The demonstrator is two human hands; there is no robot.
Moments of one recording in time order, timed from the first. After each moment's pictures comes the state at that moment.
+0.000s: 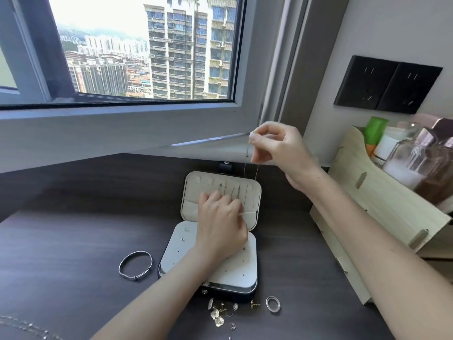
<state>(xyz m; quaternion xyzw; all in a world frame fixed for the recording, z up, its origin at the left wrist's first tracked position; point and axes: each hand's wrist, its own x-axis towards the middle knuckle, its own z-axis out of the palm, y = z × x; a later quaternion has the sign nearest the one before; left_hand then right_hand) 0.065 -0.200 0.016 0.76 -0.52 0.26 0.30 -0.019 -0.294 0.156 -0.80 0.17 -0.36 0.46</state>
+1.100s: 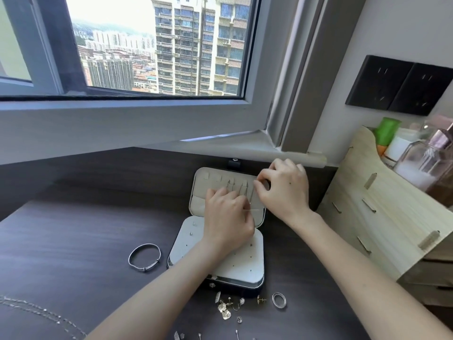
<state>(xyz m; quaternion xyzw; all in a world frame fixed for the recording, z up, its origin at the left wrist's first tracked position) 0.067 -0.201 0.016 0.75 -0.51 0.22 0.35 -0.019 -0.298 0.076 -0.88 0.27 -0.37 -0.09</state>
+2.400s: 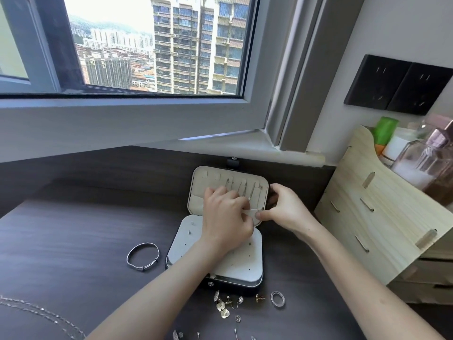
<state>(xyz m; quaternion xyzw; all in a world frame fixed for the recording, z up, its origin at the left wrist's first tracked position) 0.065 -0.198 0.021 0.75 -0.52 0.20 0.35 -0.040 -0.300 0.056 -0.85 0.36 -0.19 0.33</state>
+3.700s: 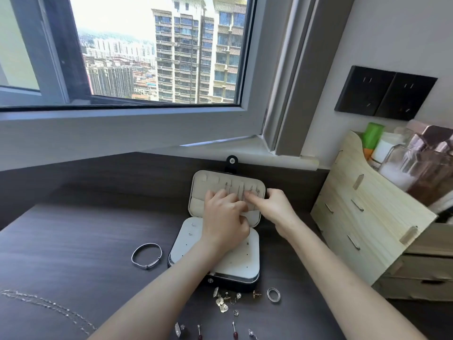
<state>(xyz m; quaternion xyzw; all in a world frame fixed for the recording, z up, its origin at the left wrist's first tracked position) 0.060 -0.193 0.024 0.75 -0.54 0.20 0.33 -0.024 -0.285 0.059 -0.74 0.40 -0.26 0.48</state>
